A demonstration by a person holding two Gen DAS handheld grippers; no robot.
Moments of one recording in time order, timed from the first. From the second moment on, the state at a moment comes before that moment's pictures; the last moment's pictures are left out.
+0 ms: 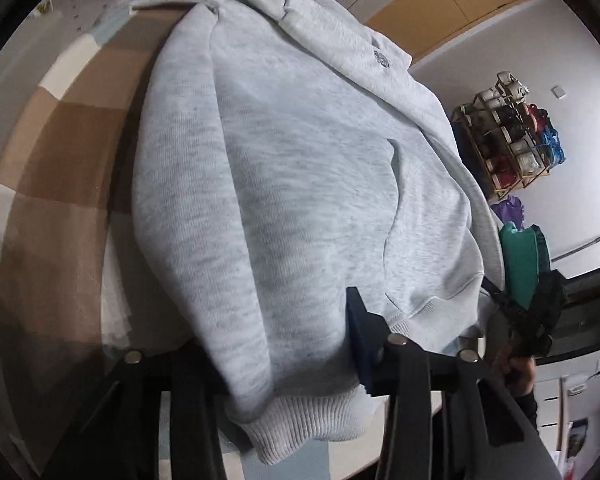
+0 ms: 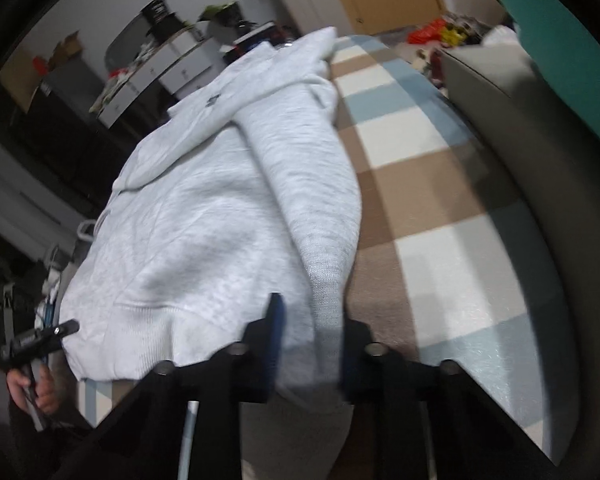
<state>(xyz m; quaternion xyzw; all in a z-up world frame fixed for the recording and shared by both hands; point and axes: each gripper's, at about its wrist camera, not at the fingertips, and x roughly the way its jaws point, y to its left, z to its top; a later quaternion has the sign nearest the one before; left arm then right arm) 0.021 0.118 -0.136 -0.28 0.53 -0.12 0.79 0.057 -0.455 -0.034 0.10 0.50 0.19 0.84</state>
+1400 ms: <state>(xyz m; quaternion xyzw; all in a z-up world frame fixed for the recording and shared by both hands) -0.083 0.103 -0.059 -0.16 0.45 -0.03 0.88 -0.086 -0.411 0.113 -0.14 0.29 0.18 0.93</state>
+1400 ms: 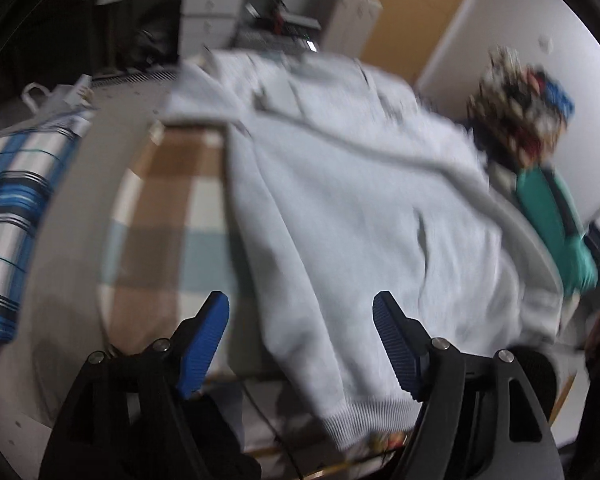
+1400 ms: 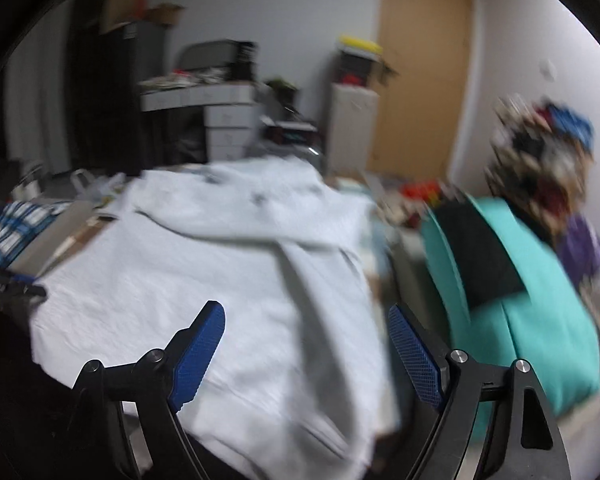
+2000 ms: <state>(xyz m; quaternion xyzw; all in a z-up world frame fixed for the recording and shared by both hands) -0.108 0.199 -0.055 -0.24 0.20 0.21 0.93 0.018 -0.023 0.075 -0.30 0.32 0.41 0.80</state>
